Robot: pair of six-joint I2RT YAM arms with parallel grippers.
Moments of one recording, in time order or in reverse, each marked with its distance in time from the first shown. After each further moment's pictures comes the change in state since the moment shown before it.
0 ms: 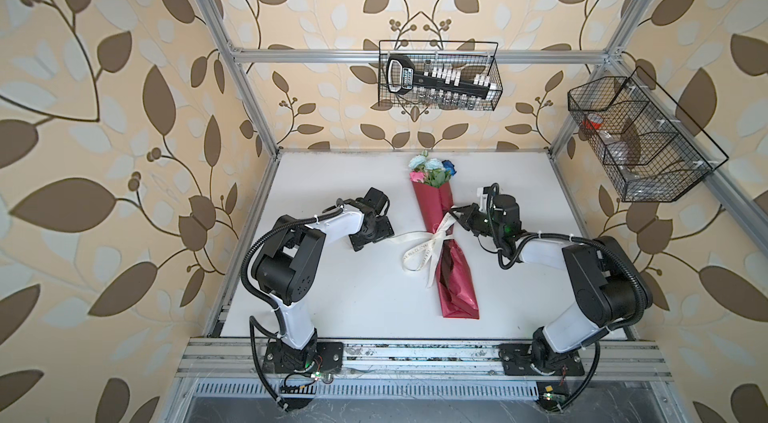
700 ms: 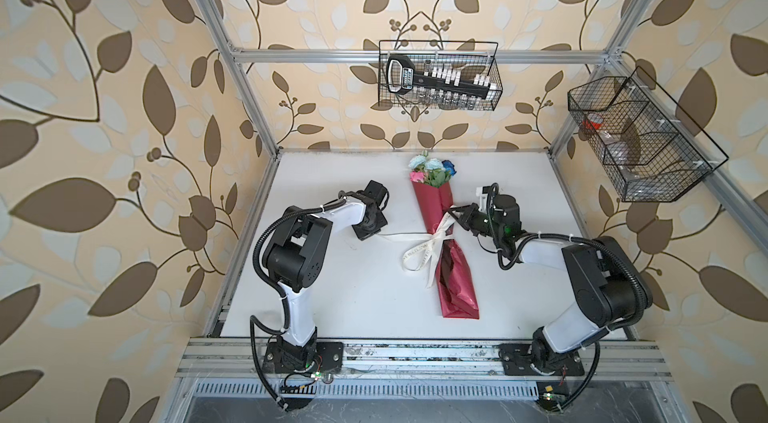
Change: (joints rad) left arm 0.066 0.105 0.109 -0.010 -0.061 -0.033; right arm 0.002 0.000 -0.003 0.021 -0.014 0.000
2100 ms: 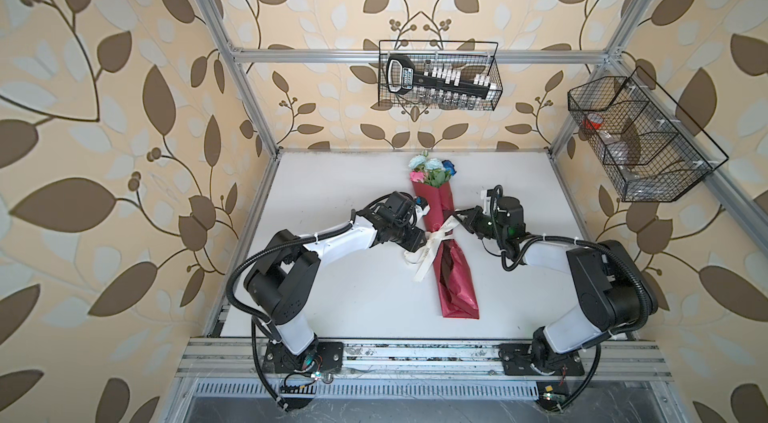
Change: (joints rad) left arm -0.275 -0.182 -0.106 0.219 0.381 0.863; right arm -0.029 -0.032 -0.027 -0.062 0.007 -0.032
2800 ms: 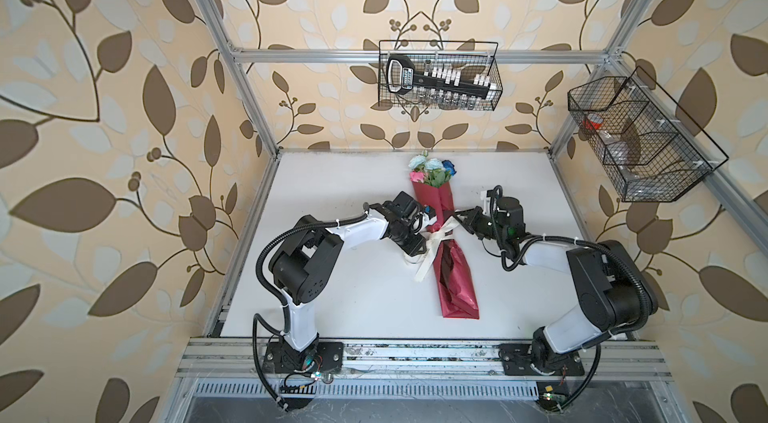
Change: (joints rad) left arm 0.006 0.139 0.090 -0.109 0.077 0.173; right arm 0.001 0.000 0.000 -0.006 0.000 0.000
